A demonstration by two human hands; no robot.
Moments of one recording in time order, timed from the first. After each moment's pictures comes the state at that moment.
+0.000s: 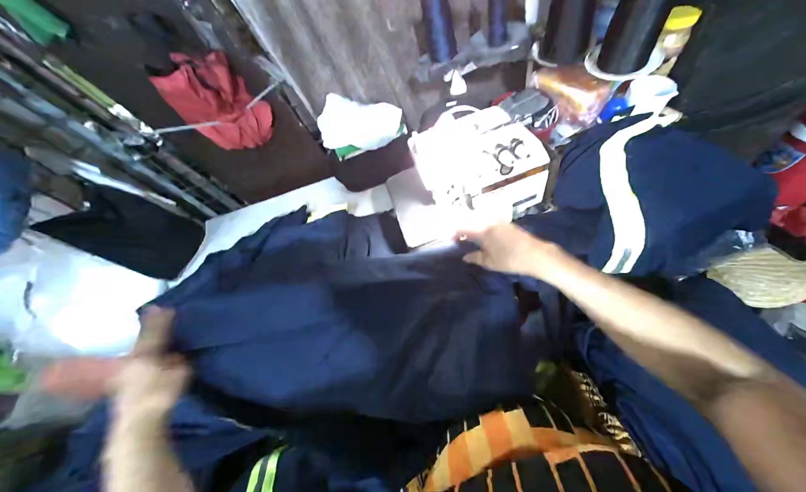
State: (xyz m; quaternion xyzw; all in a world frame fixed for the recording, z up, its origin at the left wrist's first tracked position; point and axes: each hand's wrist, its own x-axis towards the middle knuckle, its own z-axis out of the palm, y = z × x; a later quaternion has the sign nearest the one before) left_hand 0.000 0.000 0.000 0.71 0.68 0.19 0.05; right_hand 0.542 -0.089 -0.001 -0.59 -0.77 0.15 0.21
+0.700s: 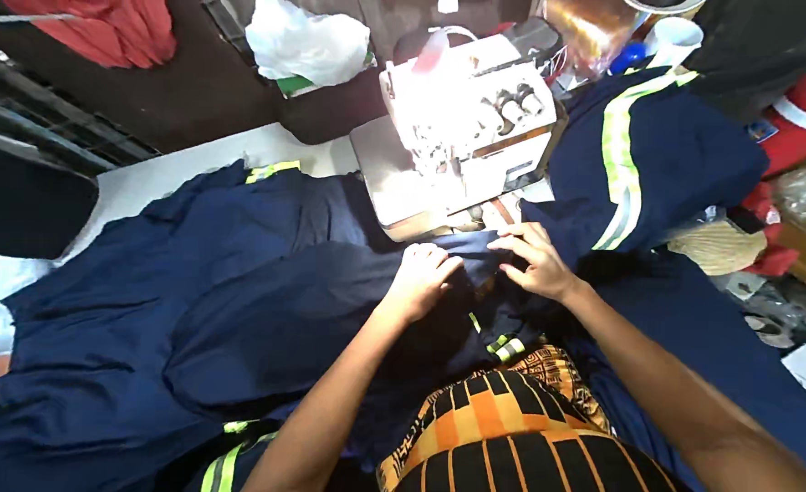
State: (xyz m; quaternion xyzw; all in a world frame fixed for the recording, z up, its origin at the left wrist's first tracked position) left_hand 0.349 -0.011 -0.127 0.98 0.12 0.17 0.07; right_hand 0.600 -0.136 -0.153 -0.58 -0.71 0.02 0.40
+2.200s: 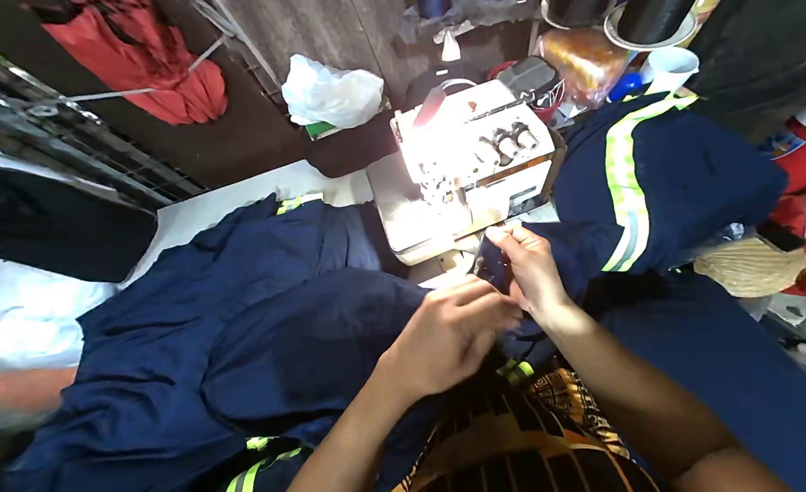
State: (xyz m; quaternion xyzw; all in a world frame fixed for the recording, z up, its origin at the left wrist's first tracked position) left_hand 0.361 -0.081 0.014 0.92 0.01 0.31 0.24; right_hand 0.524 -0.108 -0.038 -0.52 -0.22 0.39 0.73
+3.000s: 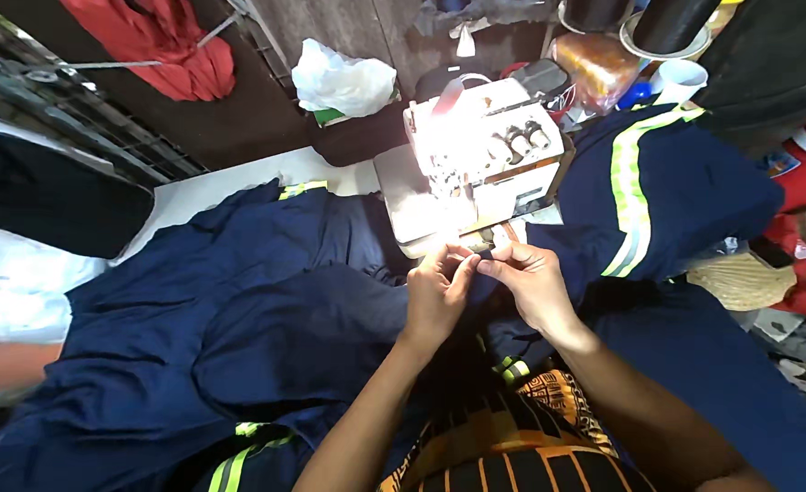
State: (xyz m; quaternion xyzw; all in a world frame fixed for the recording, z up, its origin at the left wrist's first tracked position) left_hand 0.374 -0.068 -0.032 0.77 0.32 0.41 0.37; right_hand 0.516 -0.133 -0.045 -0.49 -0.41 0.32 0.69
